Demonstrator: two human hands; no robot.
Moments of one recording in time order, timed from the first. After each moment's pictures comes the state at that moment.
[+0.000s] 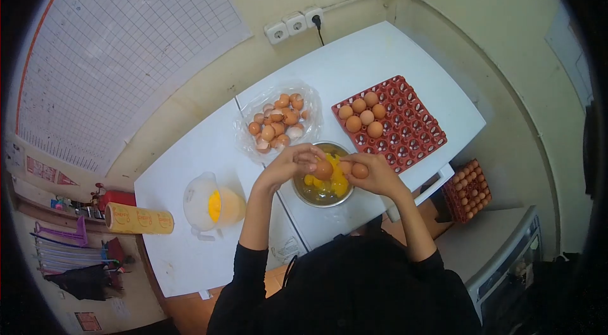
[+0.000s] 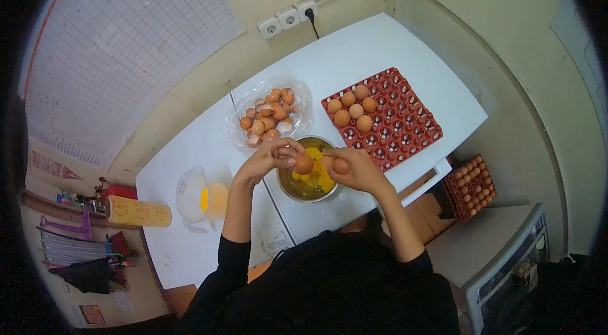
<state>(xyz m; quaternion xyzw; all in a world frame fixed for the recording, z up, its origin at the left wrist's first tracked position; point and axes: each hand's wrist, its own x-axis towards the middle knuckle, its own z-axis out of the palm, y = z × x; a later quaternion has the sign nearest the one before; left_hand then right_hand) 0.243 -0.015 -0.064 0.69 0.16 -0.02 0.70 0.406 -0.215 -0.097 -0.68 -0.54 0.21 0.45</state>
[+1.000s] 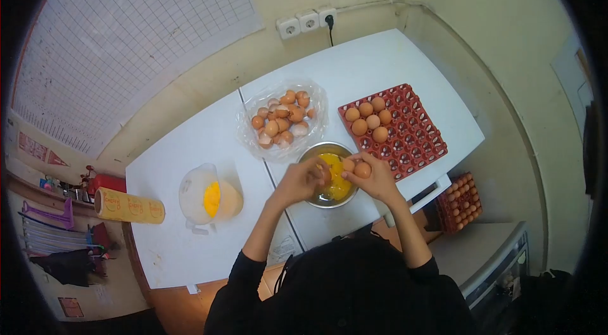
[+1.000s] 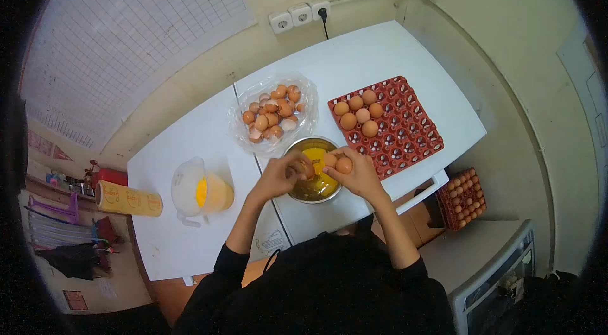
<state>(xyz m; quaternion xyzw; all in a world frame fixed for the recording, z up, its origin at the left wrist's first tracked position) 0.220 -0.045 -0.096 0.85 0.18 0.08 0.49 0.390 -0.203 -0.097 -0.74 -0.44 0.22 0.46</state>
